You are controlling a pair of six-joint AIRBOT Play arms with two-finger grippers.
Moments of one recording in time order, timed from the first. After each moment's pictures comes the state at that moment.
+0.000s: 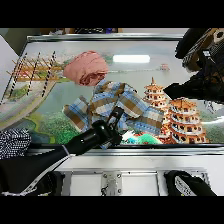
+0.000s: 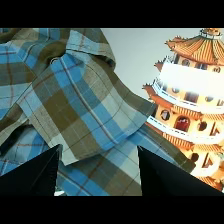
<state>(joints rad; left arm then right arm) -1.03 -1.40 1.02 1.77 -0.99 -2.15 -0.14 -1.01 1.13 -0.99 1.09 1.12</state>
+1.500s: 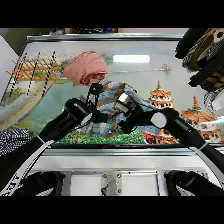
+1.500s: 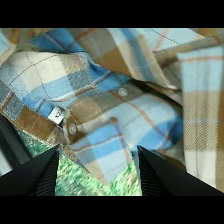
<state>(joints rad) -0.73 -1.24 1.08 1.76 -1.07 -2.09 0.59 -1.11 0.87 -1.16 0.76 0.98</state>
